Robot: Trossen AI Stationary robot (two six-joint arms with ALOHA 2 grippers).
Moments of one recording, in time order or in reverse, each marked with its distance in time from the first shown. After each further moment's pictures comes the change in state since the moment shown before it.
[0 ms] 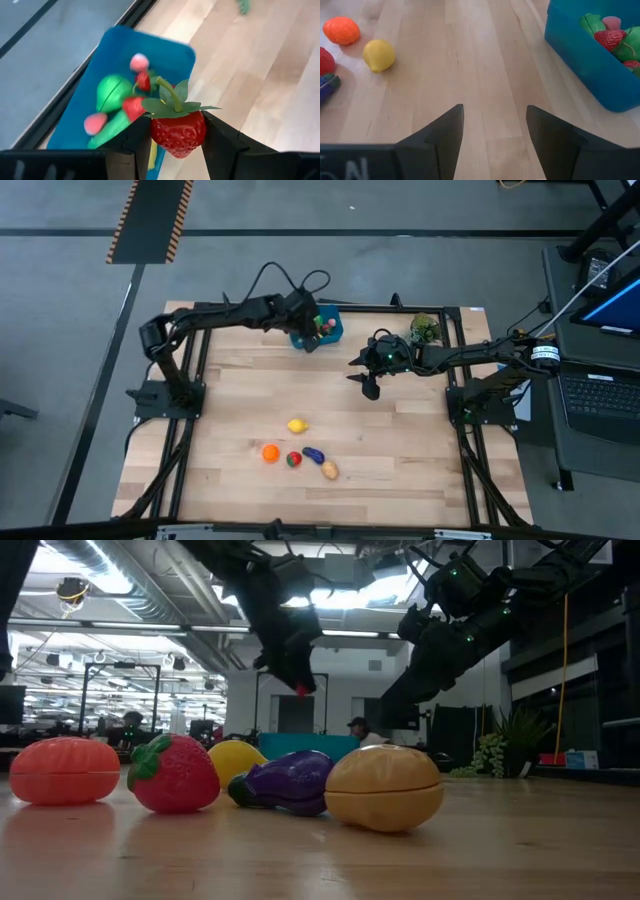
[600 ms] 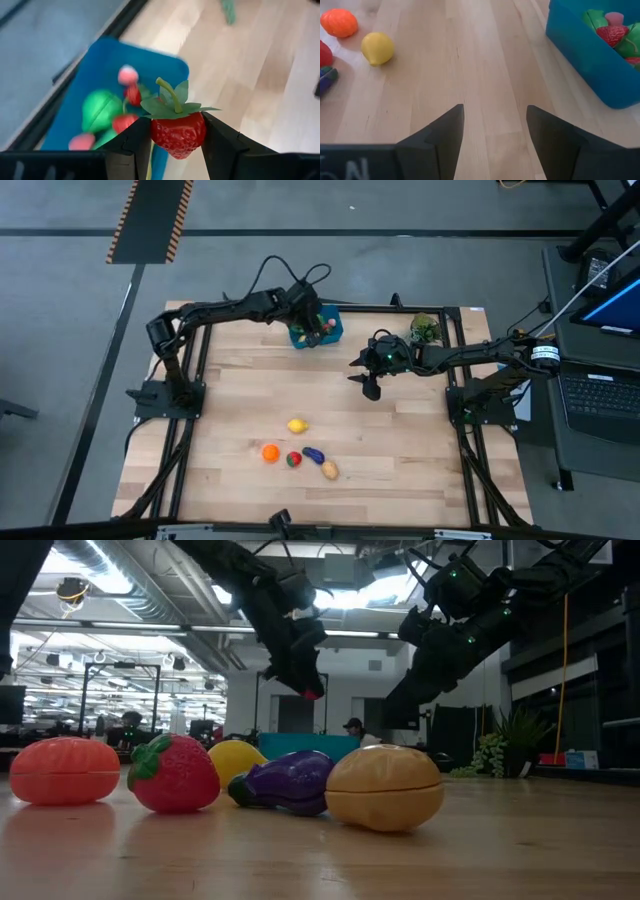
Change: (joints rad) left arm 0.059 0.067 0.047 0.034 0.149 0.047; right arm 0.000 0.000 0.000 -0.020 0.000 -0.019
